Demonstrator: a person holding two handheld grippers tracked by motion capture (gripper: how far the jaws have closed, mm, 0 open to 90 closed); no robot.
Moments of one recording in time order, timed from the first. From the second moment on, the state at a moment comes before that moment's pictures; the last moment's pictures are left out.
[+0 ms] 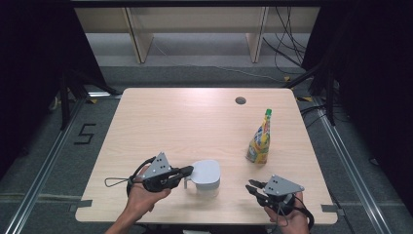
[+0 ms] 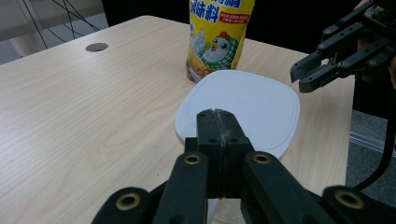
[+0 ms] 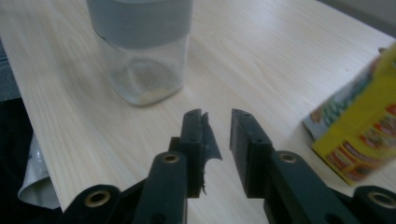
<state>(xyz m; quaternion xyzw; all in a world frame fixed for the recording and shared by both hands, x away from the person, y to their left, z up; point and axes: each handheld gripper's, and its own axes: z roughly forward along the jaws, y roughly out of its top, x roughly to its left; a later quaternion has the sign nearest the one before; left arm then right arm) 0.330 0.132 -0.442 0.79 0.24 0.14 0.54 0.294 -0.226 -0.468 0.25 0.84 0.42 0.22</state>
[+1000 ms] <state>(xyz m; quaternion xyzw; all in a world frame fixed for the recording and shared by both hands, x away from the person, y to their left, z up) 0.330 0.134 -0.444 0.79 0.25 0.14 0.55 0.311 -0.185 -0.458 0.22 0.83 0.49 0.18</state>
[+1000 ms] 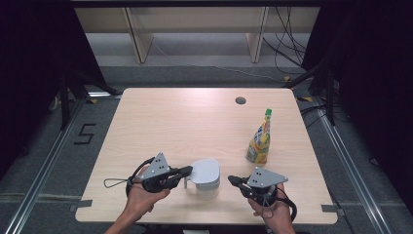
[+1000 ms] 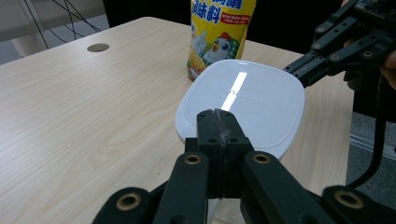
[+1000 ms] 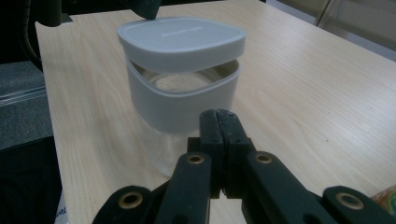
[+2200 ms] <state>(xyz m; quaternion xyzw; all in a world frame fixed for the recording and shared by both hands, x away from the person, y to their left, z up) 0.329 0.136 -0.445 0.79 0.25 0.14 0.54 0.320 -0.163 -0.445 0.19 0.83 0.49 0.19</state>
